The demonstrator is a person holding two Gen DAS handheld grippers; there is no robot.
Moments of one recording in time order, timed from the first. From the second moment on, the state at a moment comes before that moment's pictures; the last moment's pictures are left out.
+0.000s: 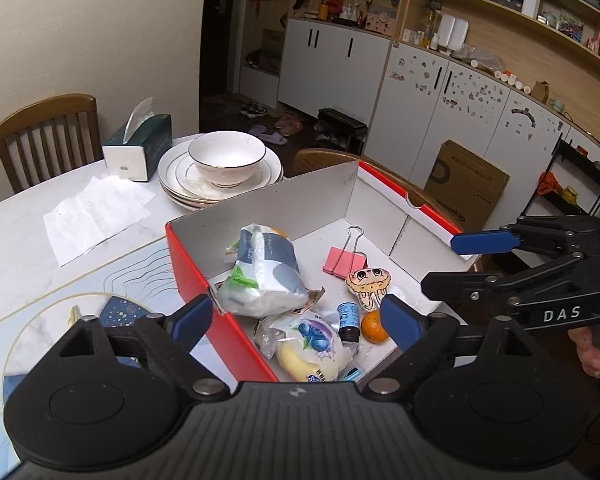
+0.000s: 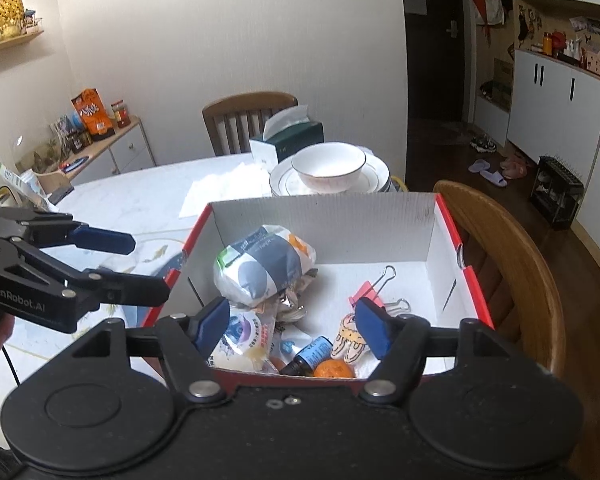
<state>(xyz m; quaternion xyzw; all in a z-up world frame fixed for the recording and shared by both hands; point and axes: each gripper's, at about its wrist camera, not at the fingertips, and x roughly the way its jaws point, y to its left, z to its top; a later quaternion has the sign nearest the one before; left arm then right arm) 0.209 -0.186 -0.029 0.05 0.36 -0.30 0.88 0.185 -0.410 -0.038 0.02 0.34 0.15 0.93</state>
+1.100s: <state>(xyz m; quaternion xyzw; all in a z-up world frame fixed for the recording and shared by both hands) 0.154 -0.166 -0.021 0.06 0.31 -0.30 0.90 0.129 -0.402 -0.027 0.05 0.30 0.13 0.95</state>
